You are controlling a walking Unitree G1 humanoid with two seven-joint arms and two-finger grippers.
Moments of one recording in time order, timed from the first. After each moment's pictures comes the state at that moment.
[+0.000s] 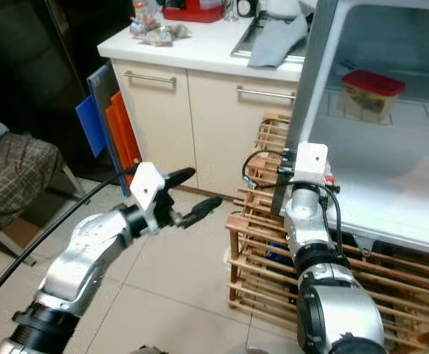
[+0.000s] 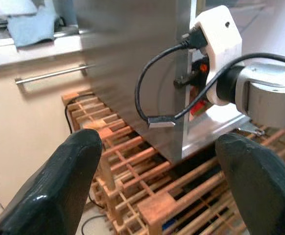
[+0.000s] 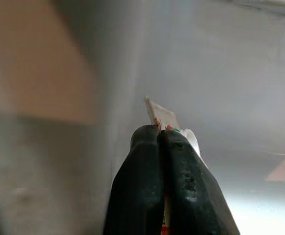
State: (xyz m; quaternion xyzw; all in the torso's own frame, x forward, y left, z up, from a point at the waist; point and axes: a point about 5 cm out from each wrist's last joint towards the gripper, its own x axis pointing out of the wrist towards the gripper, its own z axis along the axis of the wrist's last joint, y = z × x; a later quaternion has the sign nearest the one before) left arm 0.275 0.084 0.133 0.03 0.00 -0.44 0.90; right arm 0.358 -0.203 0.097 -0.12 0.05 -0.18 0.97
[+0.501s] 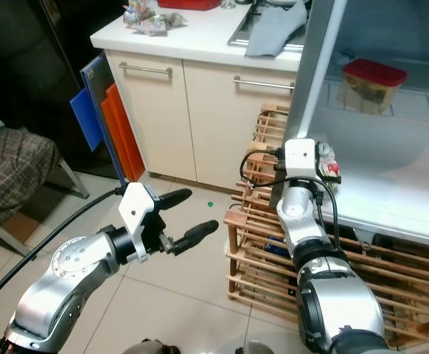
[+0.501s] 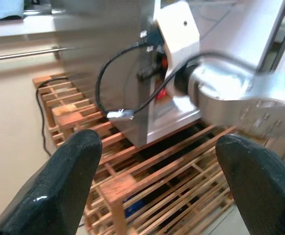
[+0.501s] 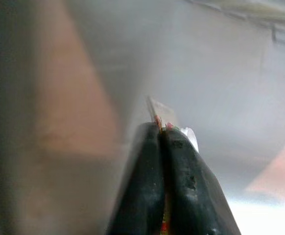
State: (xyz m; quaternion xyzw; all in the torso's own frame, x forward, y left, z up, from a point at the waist) left arm 0.239 0.082 0.139 0.00 0.02 -0.47 0.88; right arm 0.356 -0.199 0.101 -0.13 0.00 -0.22 0.97
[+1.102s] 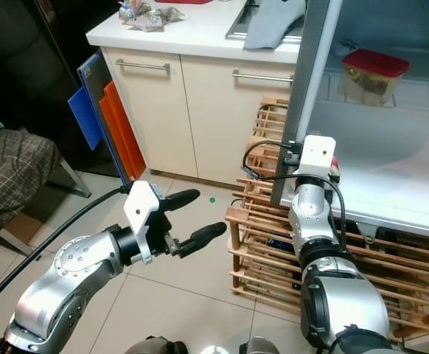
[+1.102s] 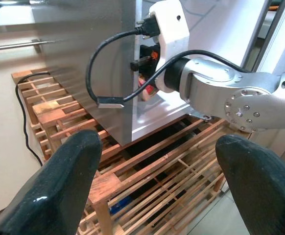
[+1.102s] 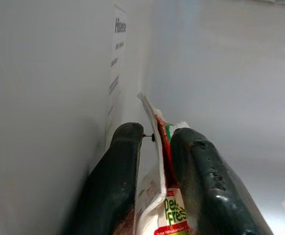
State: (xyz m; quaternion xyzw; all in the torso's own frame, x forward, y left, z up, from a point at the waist) left arm 0.236 0.073 0.145 0.00 0.02 -0.49 0.87; right arm 0.358 -0.219 0.112 -0.09 -0.02 -0.13 0.99
